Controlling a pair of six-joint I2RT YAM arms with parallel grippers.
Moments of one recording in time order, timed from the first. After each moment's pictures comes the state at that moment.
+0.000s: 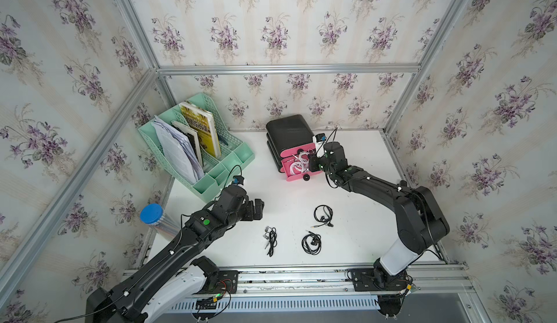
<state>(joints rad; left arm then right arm) -0.61 0.87 0.69 -0.62 -0.09 -0.56 0.50 1.68 1.06 0.10 -0.02 0.20</state>
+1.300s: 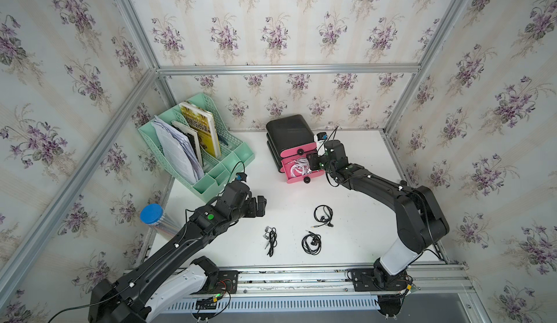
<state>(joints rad) -0.61 0.94 0.74 -0.59 -0.08 -0.55 0.48 1.66 1.10 0.03 -0.04 0.26</state>
